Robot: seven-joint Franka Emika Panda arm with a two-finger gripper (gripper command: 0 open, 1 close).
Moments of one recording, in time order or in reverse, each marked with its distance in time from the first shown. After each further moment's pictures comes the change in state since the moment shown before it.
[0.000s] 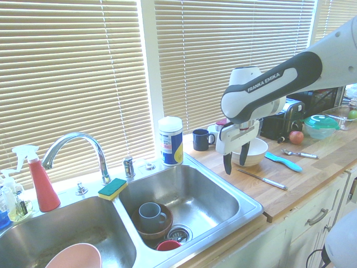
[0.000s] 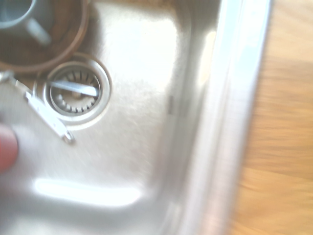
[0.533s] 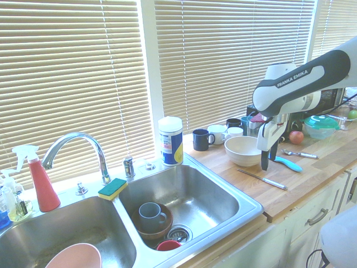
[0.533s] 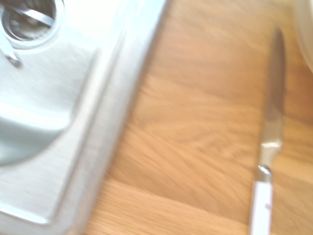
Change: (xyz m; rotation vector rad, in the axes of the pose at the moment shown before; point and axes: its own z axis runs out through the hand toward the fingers) arm 0.005 0.097 0.012 -0.041 -0.018 -0.040
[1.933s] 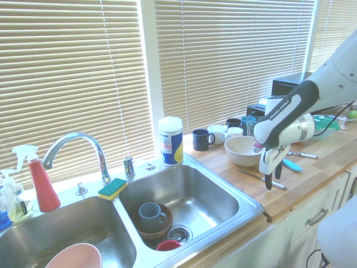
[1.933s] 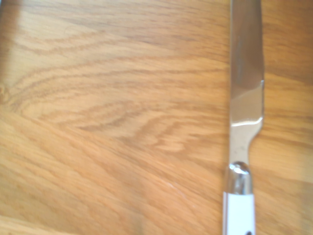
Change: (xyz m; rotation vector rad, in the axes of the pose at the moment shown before) arm 0.025 0.019 0.105 -0.058 -0.011 0.061
